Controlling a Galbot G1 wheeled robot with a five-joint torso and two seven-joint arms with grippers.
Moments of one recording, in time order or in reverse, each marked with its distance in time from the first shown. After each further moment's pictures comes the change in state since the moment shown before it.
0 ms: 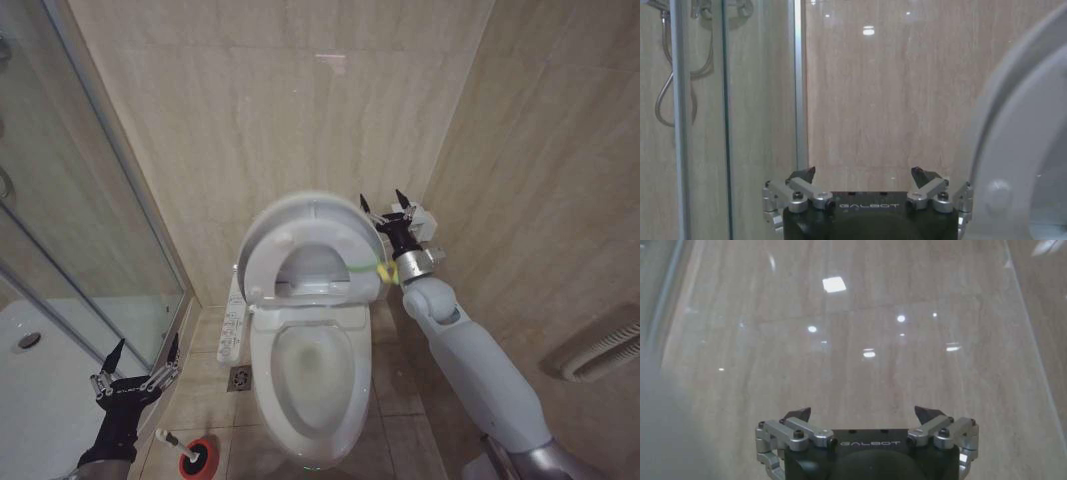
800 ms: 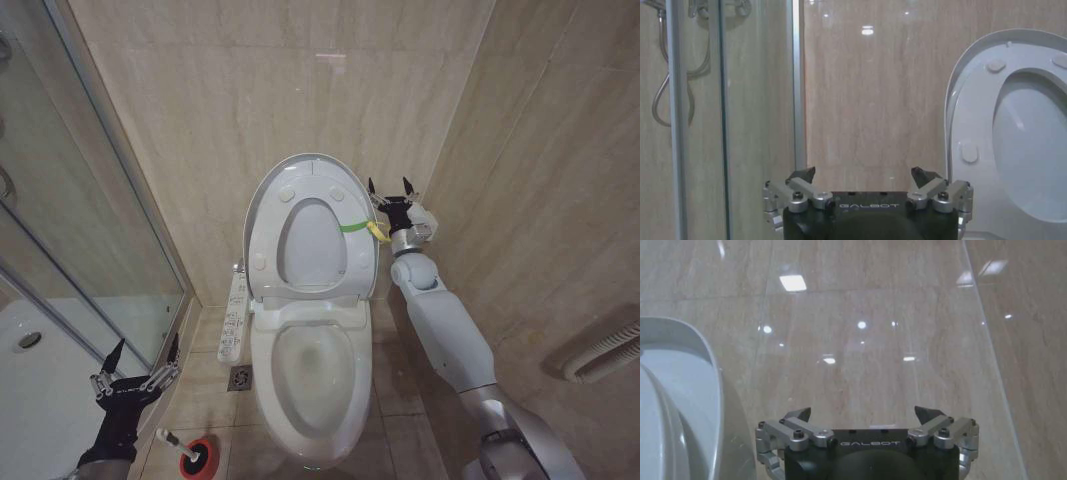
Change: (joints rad) left arm 0.000 0.000 0.000 0.000 0.000 0.000 0.000; right arm 0.252 0.186 0.075 -0.400 -0.140 0.077 -0.015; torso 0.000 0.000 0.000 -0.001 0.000
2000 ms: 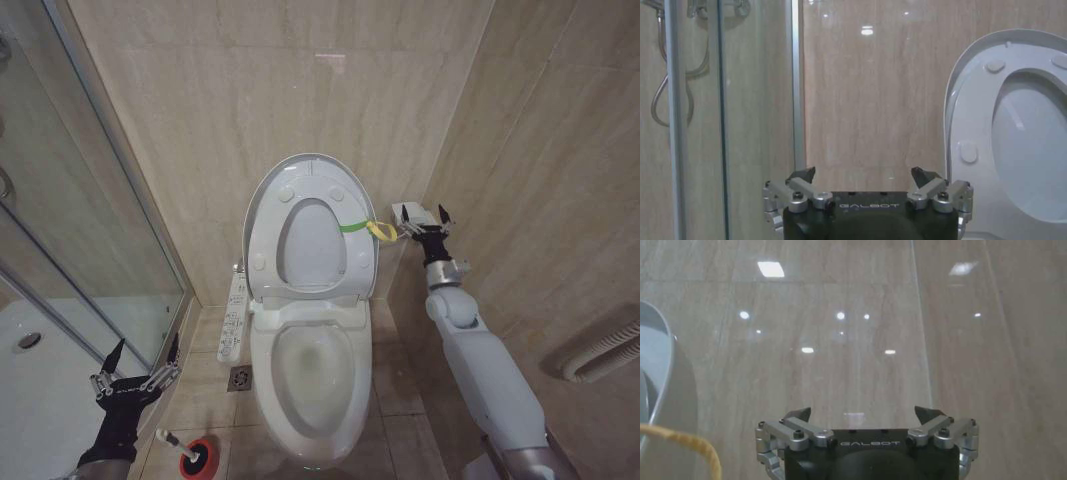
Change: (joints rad) left arm 0.000 0.000 0.000 0.000 0.000 0.000 0.000; right arm -0.211 -0.070 0.144 0.126 0.008 0.008 -0.018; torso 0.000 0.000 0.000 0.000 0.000
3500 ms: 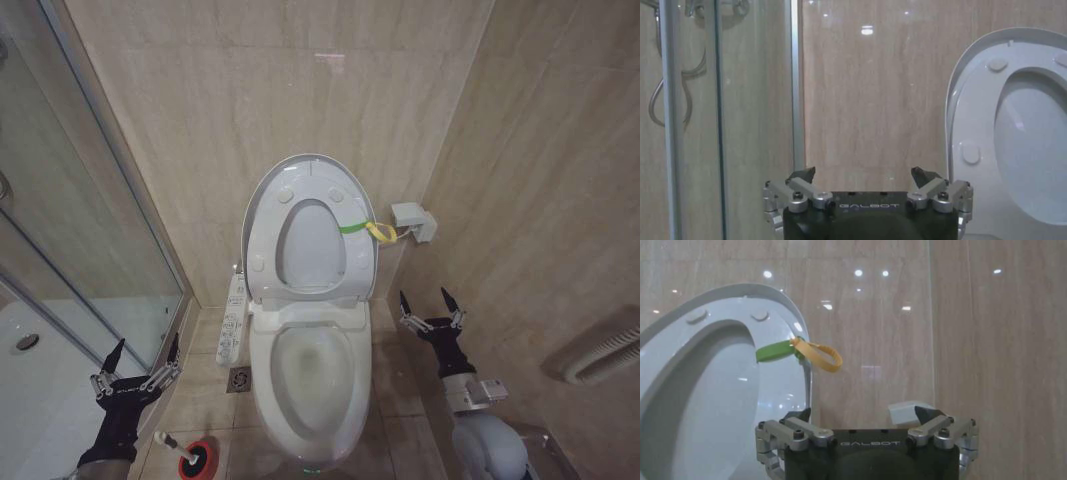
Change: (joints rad) left arm 0.000 0.000 0.000 0.000 0.000 0.000 0.000; right arm -0.747 0.086 0.177 0.518 -0.097 0.001 -0.081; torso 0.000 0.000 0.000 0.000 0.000
